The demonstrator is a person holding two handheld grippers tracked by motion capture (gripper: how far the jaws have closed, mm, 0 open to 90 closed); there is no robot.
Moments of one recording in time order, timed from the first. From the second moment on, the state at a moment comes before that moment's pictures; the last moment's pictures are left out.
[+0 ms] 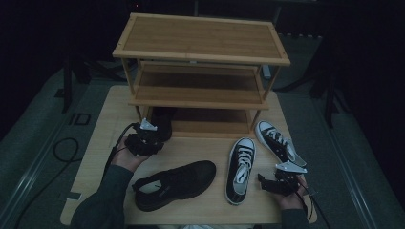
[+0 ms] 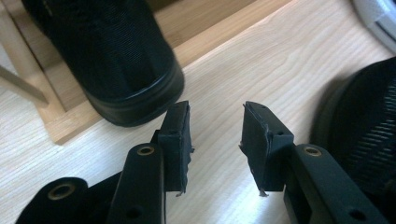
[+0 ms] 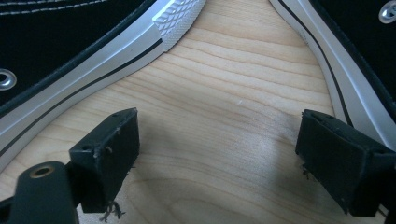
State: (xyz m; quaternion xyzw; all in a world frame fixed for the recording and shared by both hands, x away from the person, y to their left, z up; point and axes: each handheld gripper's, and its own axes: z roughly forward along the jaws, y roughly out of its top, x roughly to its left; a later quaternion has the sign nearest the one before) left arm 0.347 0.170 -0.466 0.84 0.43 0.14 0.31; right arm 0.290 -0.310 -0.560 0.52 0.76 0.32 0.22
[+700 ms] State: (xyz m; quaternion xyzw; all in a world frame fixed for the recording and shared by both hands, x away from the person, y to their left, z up) left arm 0.315 0.166 -0.443 0.87 0.34 0.08 0.35; right arm 0.290 -0.310 -0.560 0.52 0.76 0.32 0.22
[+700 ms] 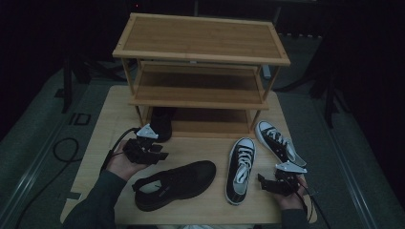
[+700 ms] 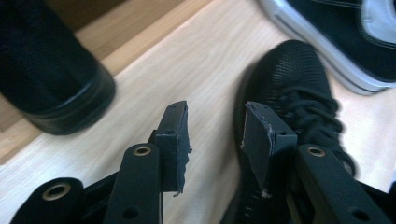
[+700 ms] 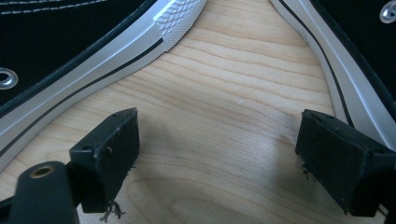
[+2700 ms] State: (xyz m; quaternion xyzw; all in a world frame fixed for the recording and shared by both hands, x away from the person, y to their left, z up) left arm 0.310 0.145 -0.470 0.90 0.33 0.02 0.29; right arm 0.290 -0.310 -0.560 0.52 0.76 0.32 0.22
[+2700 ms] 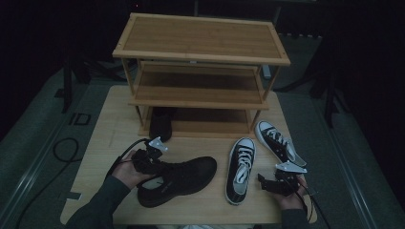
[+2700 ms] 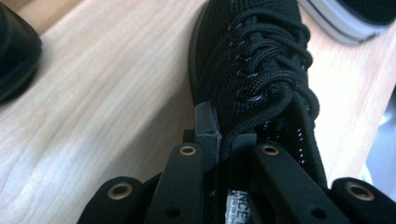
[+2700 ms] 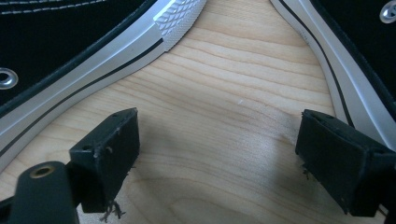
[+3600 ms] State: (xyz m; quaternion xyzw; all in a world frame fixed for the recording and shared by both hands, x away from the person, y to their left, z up) left arm 0.357 0.130 -0.453 0.84 0.41 0.09 0.33; right arm 0.290 -0.310 -0.560 0.52 0.76 0.32 0.22
